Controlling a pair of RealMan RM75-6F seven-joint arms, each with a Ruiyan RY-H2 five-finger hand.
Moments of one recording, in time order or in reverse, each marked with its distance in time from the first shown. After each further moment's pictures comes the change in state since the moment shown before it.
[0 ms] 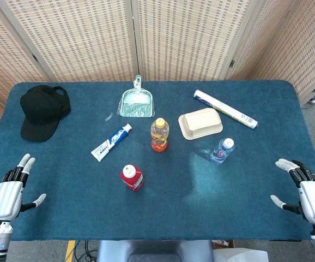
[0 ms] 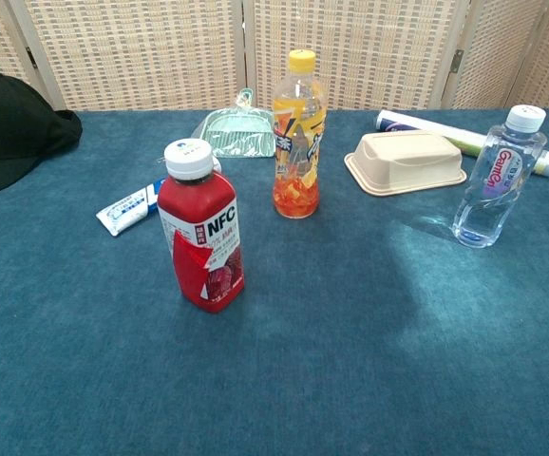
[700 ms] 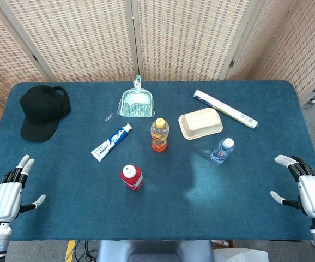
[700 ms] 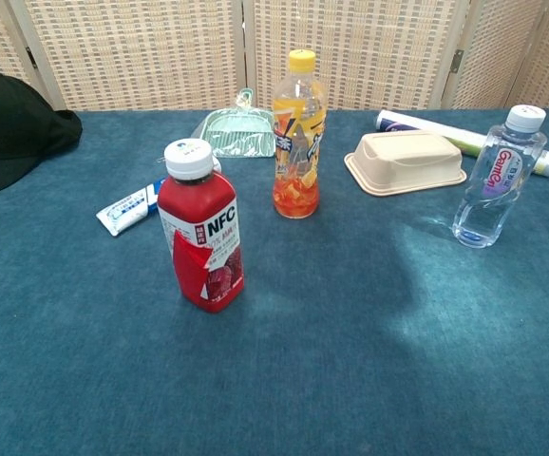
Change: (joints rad) left arm 0.010 0.005 0.006 -0.005 0.003 0.008 -0.012; right arm 0.041 0.040 0.028 -0.038 0.065 -0.070 -0.005
